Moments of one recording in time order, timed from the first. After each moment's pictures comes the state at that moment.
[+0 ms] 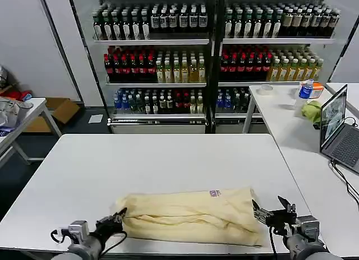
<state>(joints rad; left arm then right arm) 1.55 -1.02 -0.52 -2.15 -0.83 0.58 -0.29 -1.63 0.85 0.58 2.32 0.73 -0.58 0.40</state>
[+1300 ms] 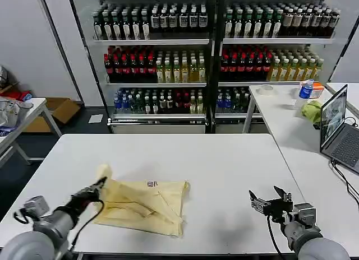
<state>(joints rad) 1.48 -0.99 -0.69 -2.27 -1.19 0.58 -0.35 -1.52 0.79 0.54 2.28 0.78 -0.58 0.40</state>
